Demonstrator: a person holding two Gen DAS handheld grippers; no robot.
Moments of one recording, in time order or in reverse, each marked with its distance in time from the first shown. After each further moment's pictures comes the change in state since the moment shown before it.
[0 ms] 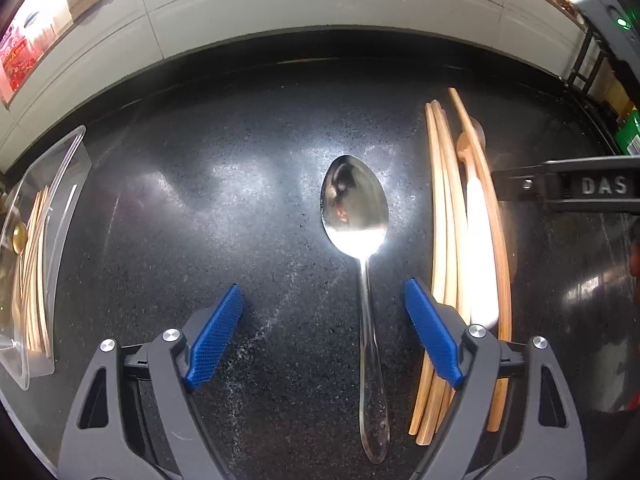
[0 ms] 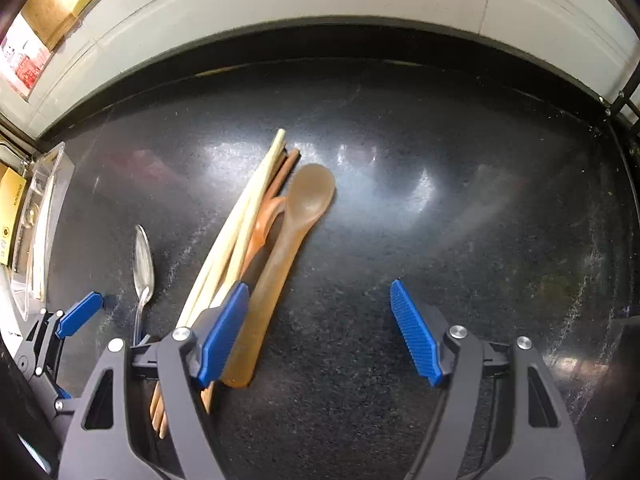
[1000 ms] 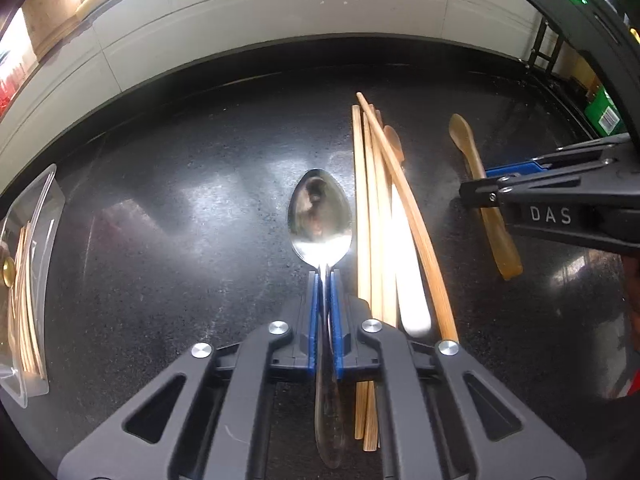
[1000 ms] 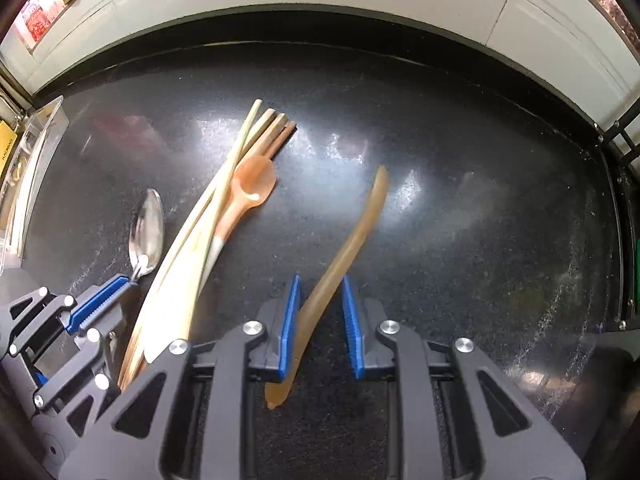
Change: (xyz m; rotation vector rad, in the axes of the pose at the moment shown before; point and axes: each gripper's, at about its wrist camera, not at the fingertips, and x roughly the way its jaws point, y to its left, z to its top) left arm 0.000 -0.049 0.004 0.095 -0.021 -0.057; right arm 0.002 0.007 -0.015 -0.105 0.022 -0.063
